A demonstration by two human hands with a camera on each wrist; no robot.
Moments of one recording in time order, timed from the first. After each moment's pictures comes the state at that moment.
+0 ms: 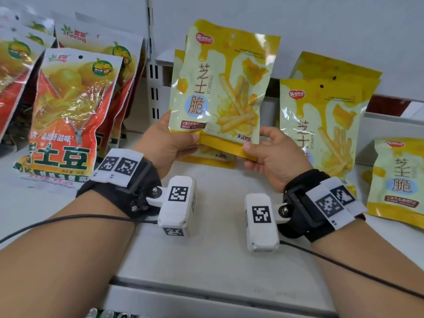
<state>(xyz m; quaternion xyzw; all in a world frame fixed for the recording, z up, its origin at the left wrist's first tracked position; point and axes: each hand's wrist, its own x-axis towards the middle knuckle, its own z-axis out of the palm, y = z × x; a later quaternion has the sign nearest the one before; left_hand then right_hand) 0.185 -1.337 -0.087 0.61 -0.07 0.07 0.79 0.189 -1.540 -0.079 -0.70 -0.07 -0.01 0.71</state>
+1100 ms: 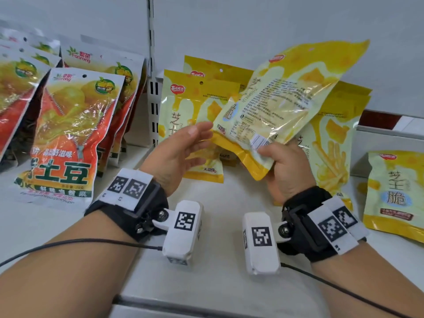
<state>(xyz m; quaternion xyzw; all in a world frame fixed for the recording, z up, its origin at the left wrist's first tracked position) 0.173 -1.349 -0.083 0.61 -0.16 0.06 0.77 0.173 -1.534 -0.063 -0.57 -0.12 -0.10 0.81</state>
